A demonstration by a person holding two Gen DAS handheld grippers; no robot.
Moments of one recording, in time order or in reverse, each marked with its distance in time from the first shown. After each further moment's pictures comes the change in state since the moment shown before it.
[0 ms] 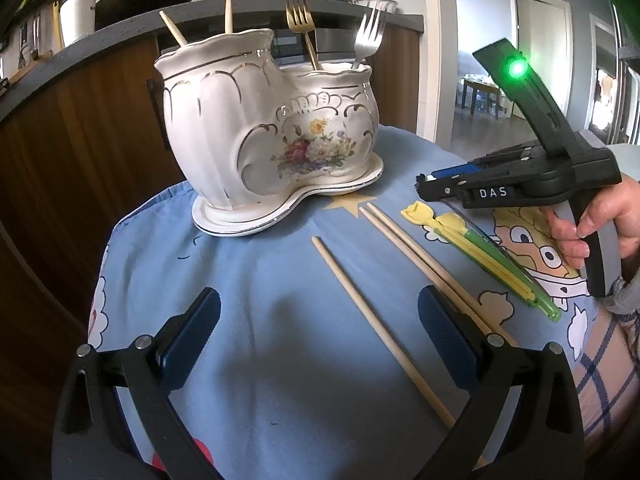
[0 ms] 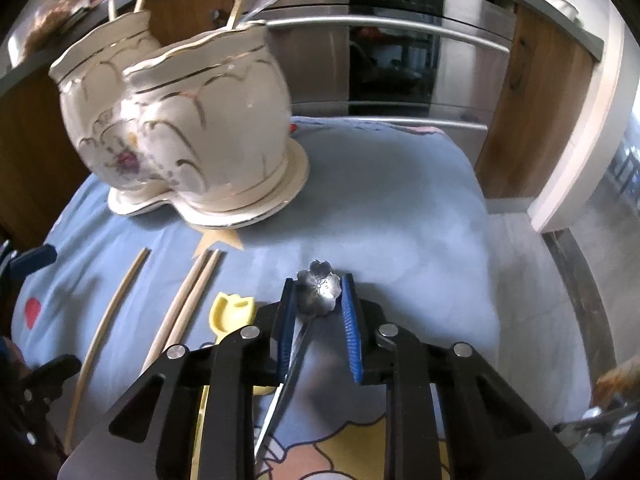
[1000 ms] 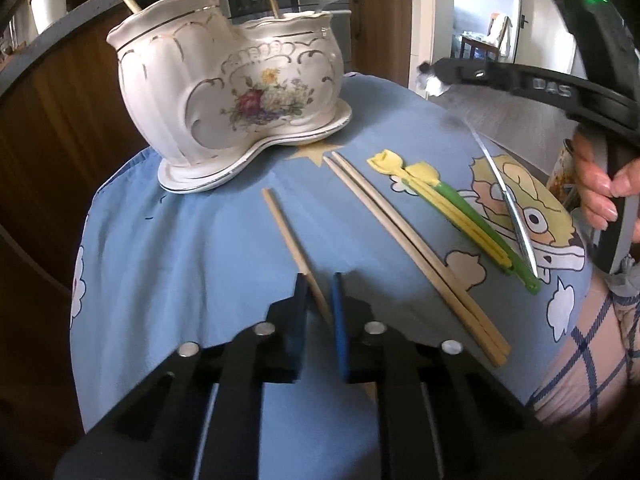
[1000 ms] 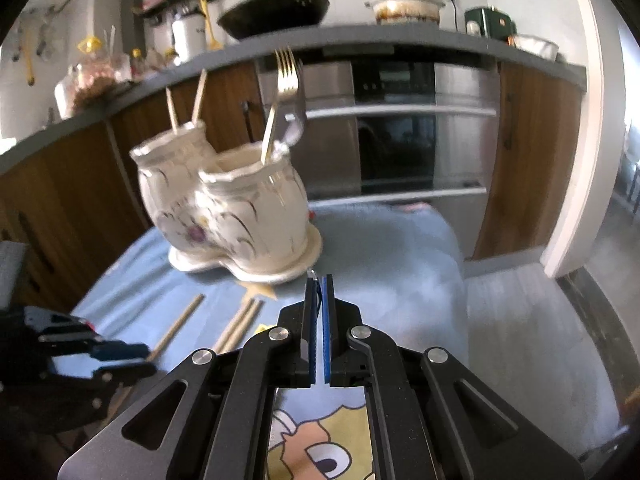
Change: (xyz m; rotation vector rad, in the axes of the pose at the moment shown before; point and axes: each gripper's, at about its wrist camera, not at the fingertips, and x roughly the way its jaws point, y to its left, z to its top) left arm 0.006 -0.026 -0.001 0.010 0.193 -0.021; right arm -0.083 -0.015 -0.014 0.027 -0.323 0.108
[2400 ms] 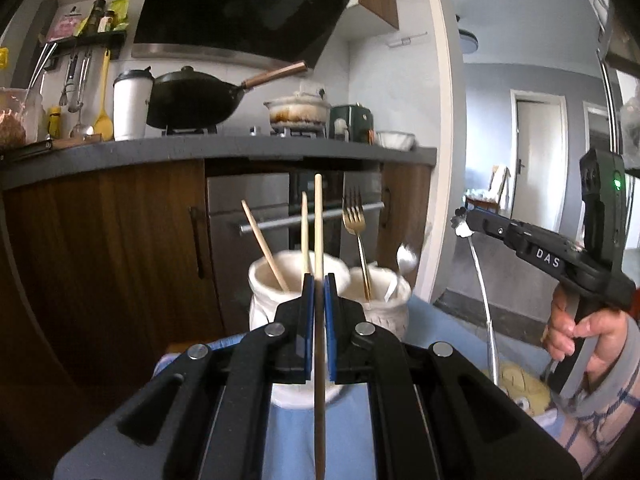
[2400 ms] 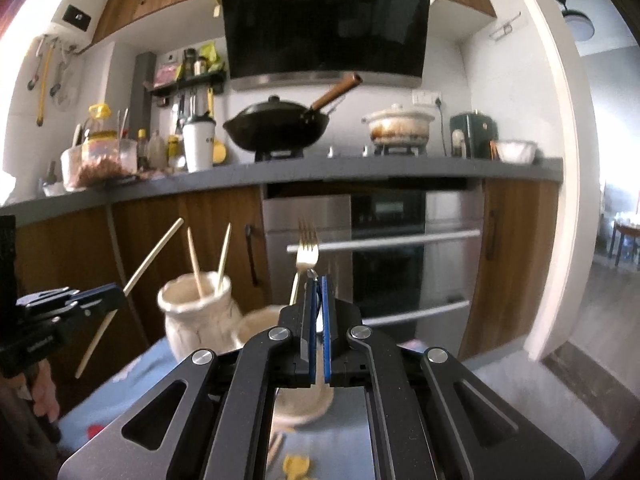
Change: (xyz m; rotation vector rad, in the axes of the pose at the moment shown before) left arm -0.099 0.091 0.068 -0.132 -0.633 -0.007; right arm -0.032 0.041 0.076 -0.039 -0.380 -0.098
